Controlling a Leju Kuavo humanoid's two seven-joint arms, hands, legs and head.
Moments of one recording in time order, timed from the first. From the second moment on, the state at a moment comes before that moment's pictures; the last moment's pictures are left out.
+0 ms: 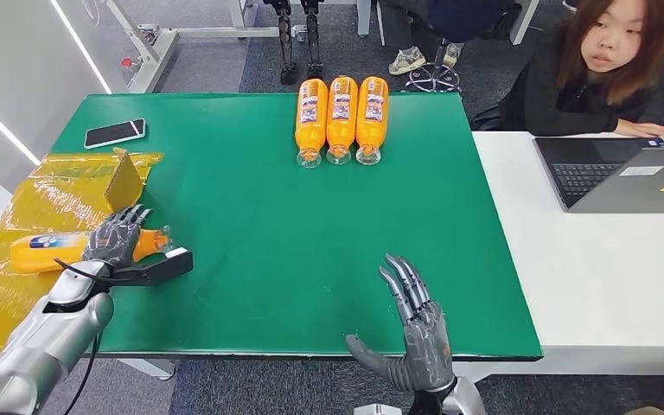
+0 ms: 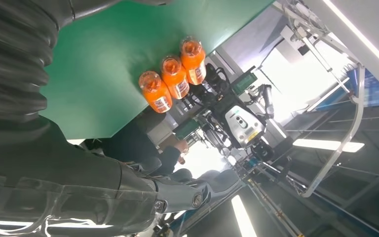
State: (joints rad) left arm -0.62 0.32 -0.48 -0.30 -1.25 0.23 -0.03; right arm 0.00 -0.16 0.64 -1.52 0.77 -0.67 -0.44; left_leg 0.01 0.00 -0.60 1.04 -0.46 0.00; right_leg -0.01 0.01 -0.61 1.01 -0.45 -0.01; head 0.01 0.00
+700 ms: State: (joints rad) left arm -0.39 0.19 -0.44 -0.90 -0.71 -0.11 -0.62; right arm 0.00 -0.16 0.62 -1.53 0.81 -0.67 -0.40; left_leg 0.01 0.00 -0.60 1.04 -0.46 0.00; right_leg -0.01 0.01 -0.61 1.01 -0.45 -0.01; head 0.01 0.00
